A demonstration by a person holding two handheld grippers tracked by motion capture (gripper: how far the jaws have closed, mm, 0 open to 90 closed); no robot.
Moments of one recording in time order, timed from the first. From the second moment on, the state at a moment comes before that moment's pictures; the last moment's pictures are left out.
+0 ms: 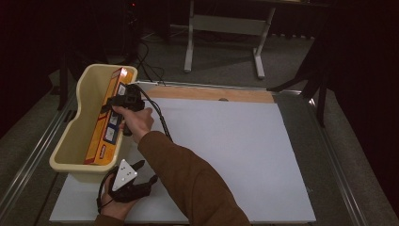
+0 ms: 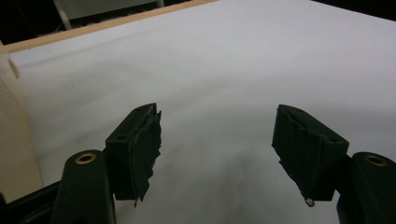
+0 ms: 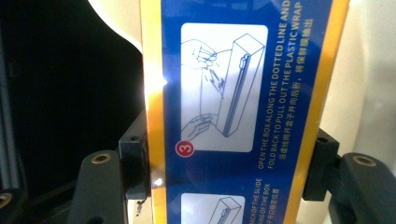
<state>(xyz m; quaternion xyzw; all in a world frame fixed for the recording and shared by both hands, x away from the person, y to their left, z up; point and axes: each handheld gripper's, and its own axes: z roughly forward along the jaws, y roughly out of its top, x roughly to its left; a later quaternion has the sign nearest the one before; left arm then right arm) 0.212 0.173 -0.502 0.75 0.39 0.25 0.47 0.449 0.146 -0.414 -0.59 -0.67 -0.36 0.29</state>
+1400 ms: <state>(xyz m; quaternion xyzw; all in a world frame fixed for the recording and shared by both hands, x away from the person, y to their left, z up) 0.214 0.174 -0.501 0.75 0.39 0.25 0.46 0.419 0.100 -0.365 -0.36 -0.85 -0.37 0.11</state>
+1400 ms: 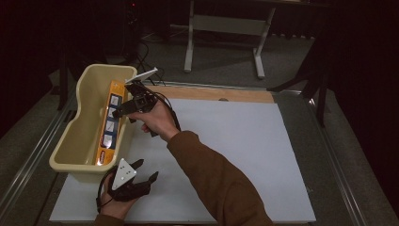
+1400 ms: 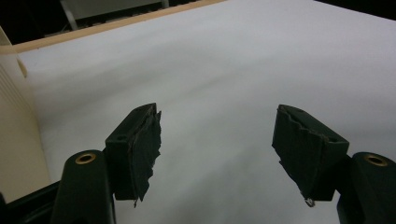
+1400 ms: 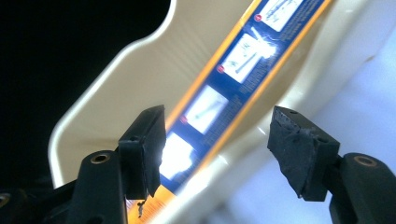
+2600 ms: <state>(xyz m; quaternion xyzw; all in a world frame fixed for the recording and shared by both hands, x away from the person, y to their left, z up) 0.214 0.173 -0.502 0.76 0.40 0.26 0.45 0.348 -0.100 -0.411 -0.23 -0.86 -0.44 -0.09</state>
